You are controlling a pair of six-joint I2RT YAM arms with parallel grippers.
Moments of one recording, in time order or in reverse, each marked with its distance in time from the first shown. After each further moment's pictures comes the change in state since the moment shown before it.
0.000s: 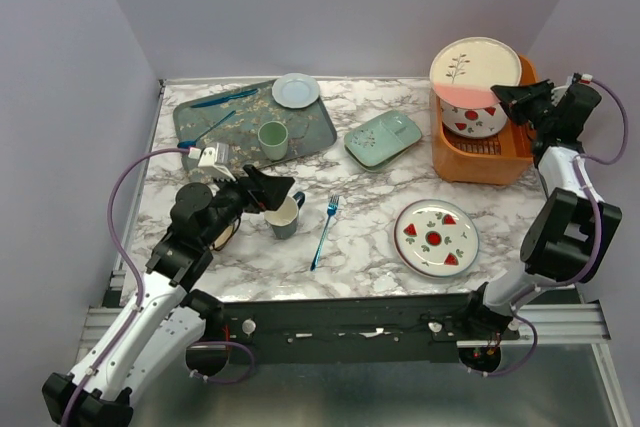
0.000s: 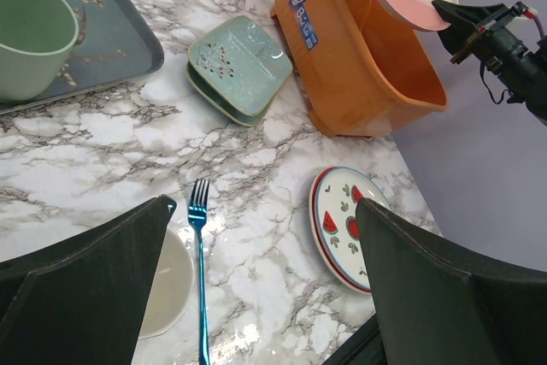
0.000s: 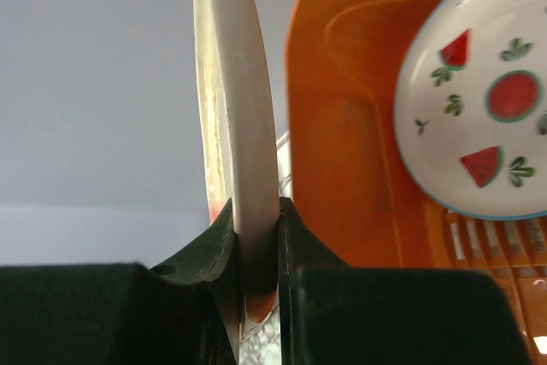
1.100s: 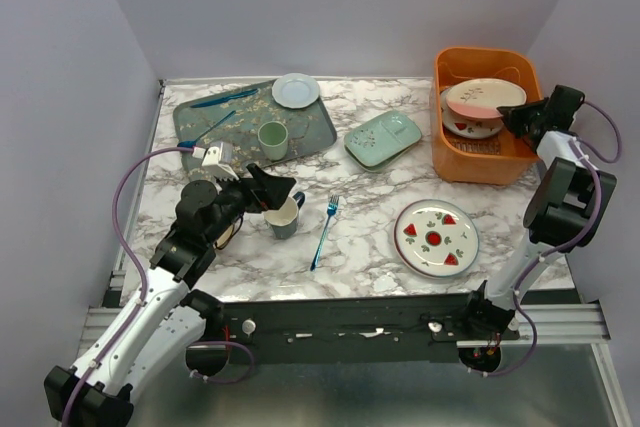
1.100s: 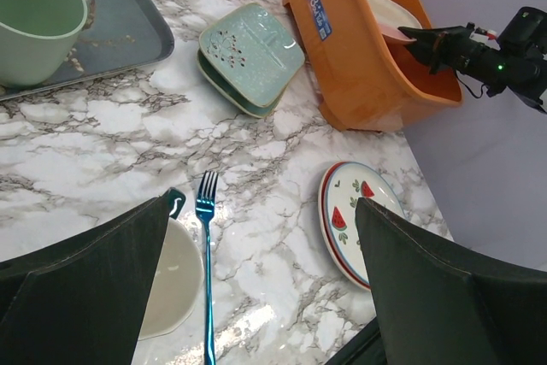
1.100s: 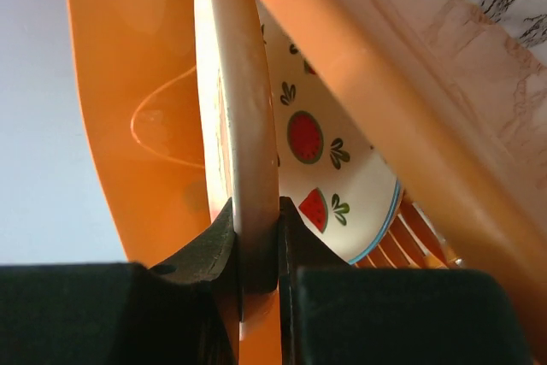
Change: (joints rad) left arm 0.001 0.040 -0.010 0.004 -0.007 -0.004; right arm -0.012 0.282 0.181 -0.278 0.340 0.040
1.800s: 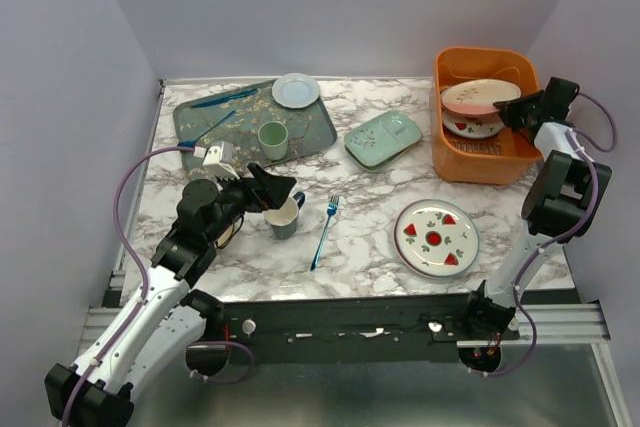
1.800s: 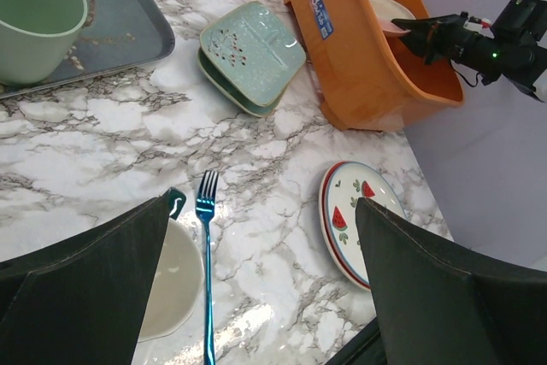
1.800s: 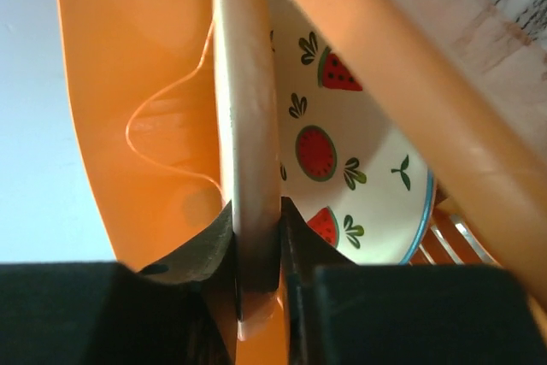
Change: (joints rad) left arm 0.000 0.011 0.000 0.006 0.000 -0.003; right arm 0.022 0.089 0.123 -0.068 0.010 -0.026
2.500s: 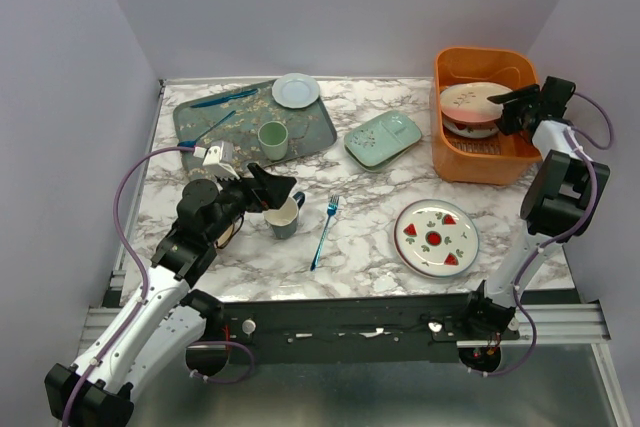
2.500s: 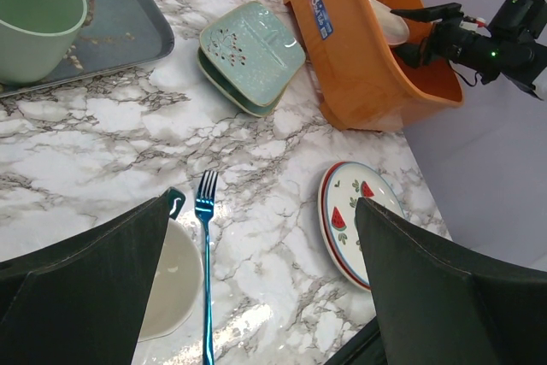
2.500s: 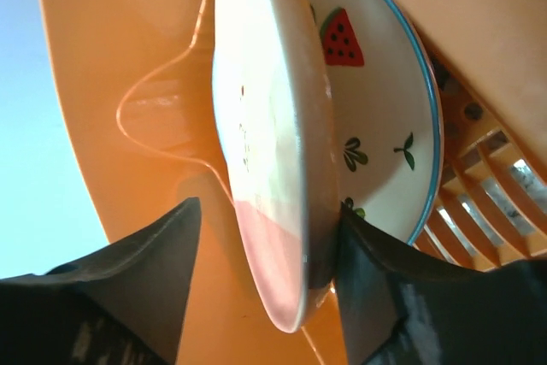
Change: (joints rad) left arm 0.000 0.001 0.000 0.000 0.000 -0.005; right arm 0.016 0.004 0.016 -0.040 -0.002 -0.001
